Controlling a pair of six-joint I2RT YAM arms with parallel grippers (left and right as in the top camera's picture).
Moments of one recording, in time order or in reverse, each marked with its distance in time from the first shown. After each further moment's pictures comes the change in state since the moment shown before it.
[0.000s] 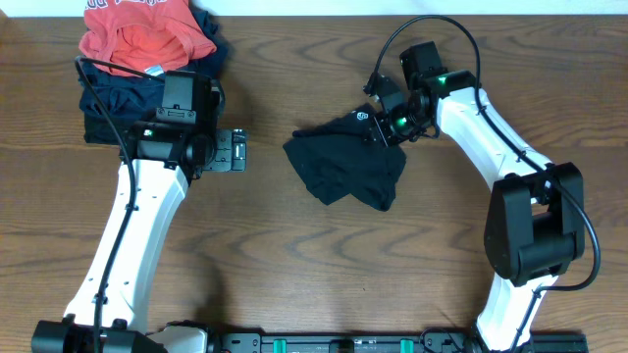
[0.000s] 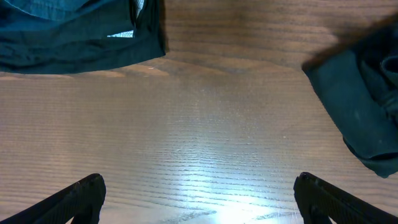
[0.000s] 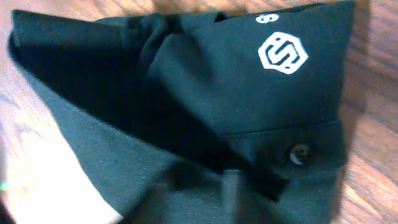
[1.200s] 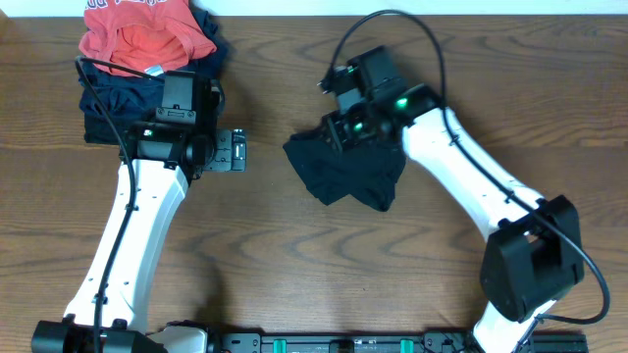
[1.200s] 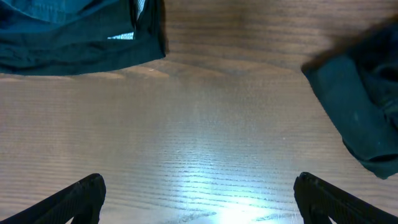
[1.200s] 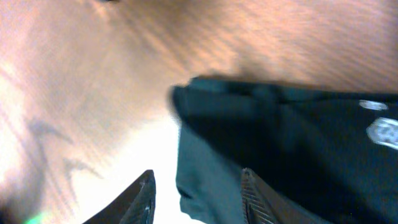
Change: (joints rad) left arm 0.000 0.000 0.000 0.007 0.000 0.000; right arm 0.255 -0.133 -0.008 0.149 0.147 0.227
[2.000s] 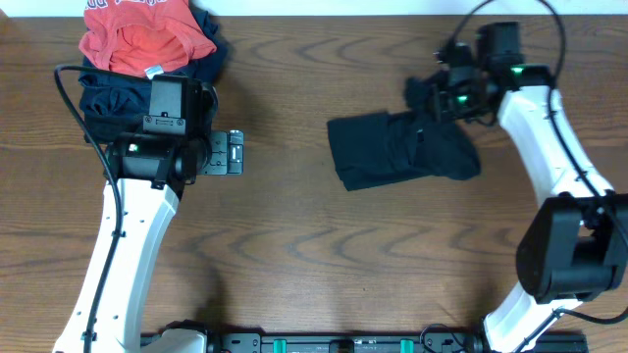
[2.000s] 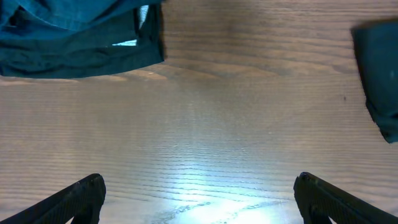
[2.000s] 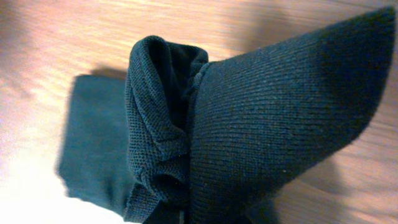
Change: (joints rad) left arm 0.000 -0.089 0.020 -0.055 0.021 0.000; right arm -0.435 0.000 0.000 -0.089 0.018 -0.133
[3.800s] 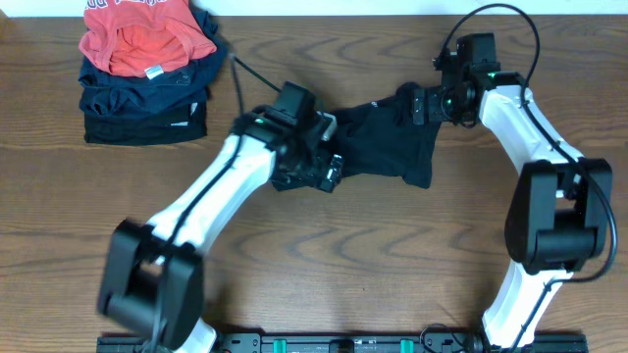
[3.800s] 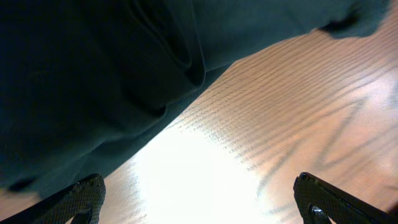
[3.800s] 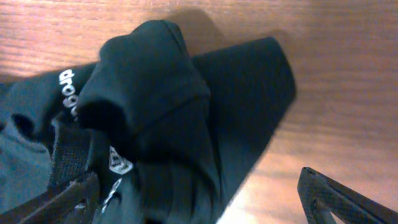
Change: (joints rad) left arm -0.322 0.360 0.000 0.194 0.388 0.004; right arm -0.028 0.171 -0.028 0.175 0.173 0.079
